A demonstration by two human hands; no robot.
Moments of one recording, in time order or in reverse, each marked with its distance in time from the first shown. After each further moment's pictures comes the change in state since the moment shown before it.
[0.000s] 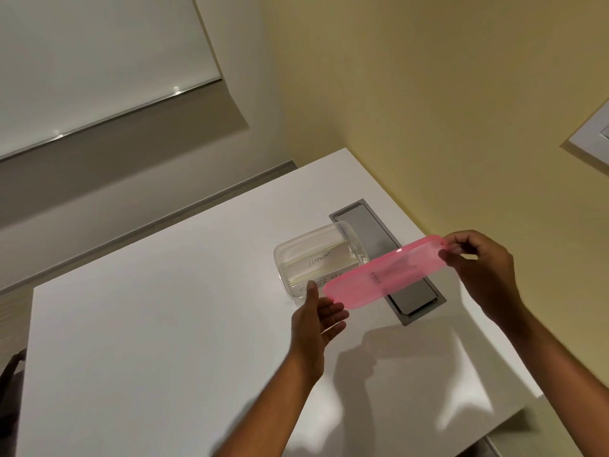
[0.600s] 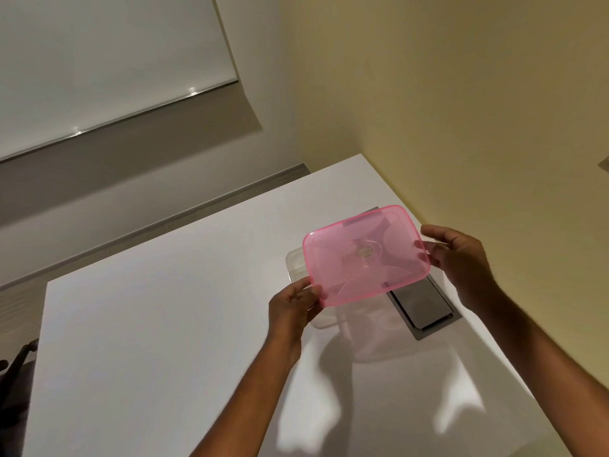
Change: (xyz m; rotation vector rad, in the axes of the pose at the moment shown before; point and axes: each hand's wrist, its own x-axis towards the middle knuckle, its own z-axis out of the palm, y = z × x) left_hand 0.026 0.052 -0.036 0.034 0.018 0.247; right_hand 0.044 -0.017 0.063 0.366 -0.165 0.192
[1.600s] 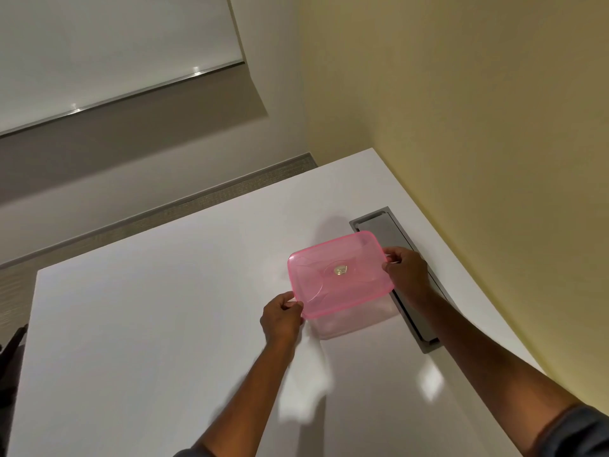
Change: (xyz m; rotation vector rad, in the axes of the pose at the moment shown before) left_hand 0.073 -0.040 -0.027 0.341 0.370 -0.068; right_hand 0.052 0.073 0.099 -0.604 -0.035 0.052
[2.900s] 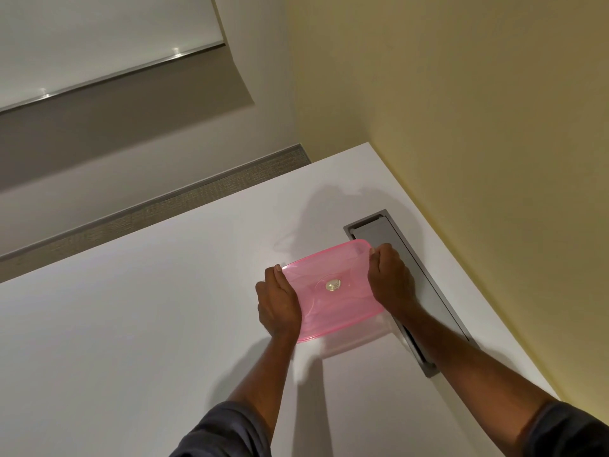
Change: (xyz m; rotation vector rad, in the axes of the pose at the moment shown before) left_hand 0.076 0.023 0.068 0.471 0.323 0.323; right_hand 0.035 -0.002 0.044 -0.241 0.112 -0.156
